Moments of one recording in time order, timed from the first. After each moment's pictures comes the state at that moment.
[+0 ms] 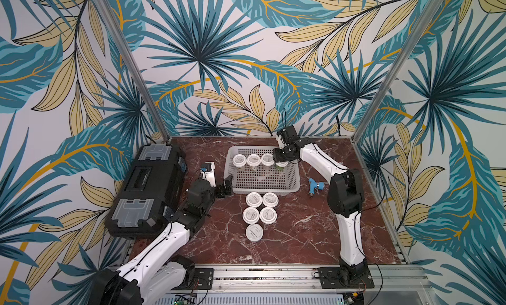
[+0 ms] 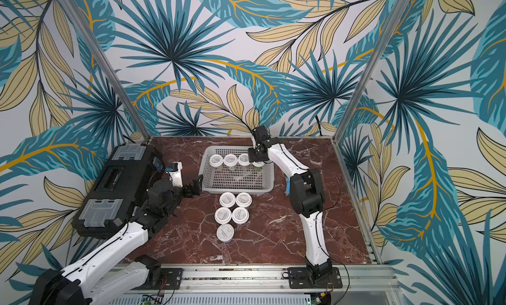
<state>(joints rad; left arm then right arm) -0.38 0.98 0.53 0.16 -0.13 -0.30 0.37 2.21 1.96 -0.72 -0.03 0.20</state>
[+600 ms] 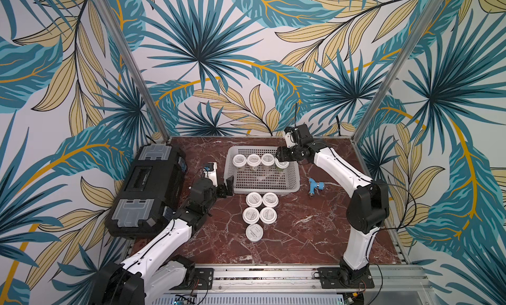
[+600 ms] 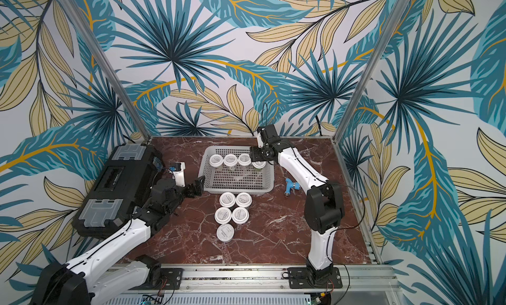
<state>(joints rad) -0.39 1.03 0.55 0.14 -0.12 -0.30 0.37 1.89 1.70 -0.66 -0.10 0.23</state>
